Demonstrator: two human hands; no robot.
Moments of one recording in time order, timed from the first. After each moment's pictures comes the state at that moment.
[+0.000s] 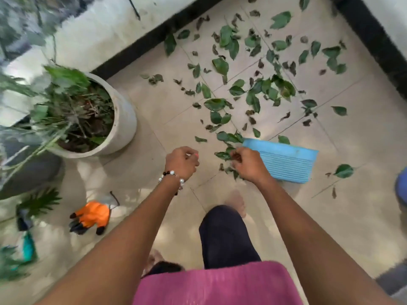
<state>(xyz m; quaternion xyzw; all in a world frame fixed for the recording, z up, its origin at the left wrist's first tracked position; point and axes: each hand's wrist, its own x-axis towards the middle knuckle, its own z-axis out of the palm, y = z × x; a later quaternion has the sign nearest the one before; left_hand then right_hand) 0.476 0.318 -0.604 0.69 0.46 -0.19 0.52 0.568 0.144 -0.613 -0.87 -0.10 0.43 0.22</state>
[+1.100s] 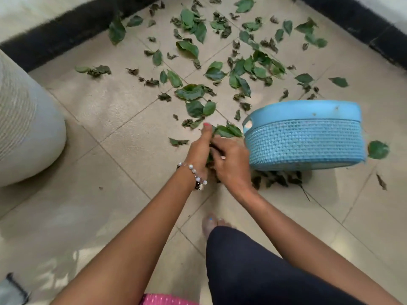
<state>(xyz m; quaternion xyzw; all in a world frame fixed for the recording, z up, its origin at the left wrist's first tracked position) 0.518 0.255 -0.841 0.43 0.36 -0.18 0.81 0.507 0.170 -0.817 -0.92 -0.11 0.01 0.38</state>
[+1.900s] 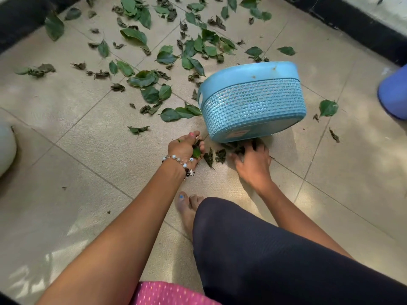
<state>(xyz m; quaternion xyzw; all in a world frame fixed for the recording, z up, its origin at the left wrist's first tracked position) 0.492 0.195 -0.837 0.36 0.43 -0.15 0.82 0.470 0.017 -0.853 -0.98 0.09 0.14 0.14</state>
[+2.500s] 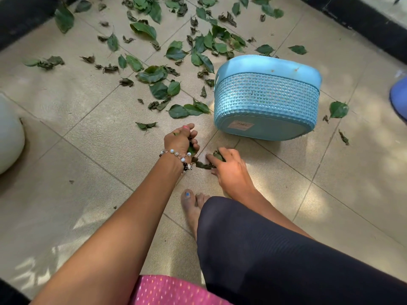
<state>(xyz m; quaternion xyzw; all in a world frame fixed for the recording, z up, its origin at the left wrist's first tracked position) 0.498 0.219 -0.843 0.41 0.43 -0.11 0.80 0.443 0.071 -0.859 -0.97 -0.16 0.14 0.10</state>
